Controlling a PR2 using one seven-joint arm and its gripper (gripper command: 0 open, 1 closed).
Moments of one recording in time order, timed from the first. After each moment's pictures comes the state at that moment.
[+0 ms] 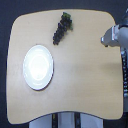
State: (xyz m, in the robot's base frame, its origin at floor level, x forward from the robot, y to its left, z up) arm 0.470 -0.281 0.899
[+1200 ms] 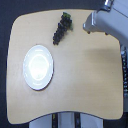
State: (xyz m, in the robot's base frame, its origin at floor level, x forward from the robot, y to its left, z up) arm 0.529 -0.191 0.884
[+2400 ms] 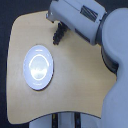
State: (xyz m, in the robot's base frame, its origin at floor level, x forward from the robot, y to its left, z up) arm 0.614 0.005 0.771
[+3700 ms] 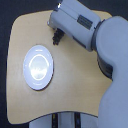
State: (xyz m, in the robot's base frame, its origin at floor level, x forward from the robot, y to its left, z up) arm 0.614 0.006 0.703
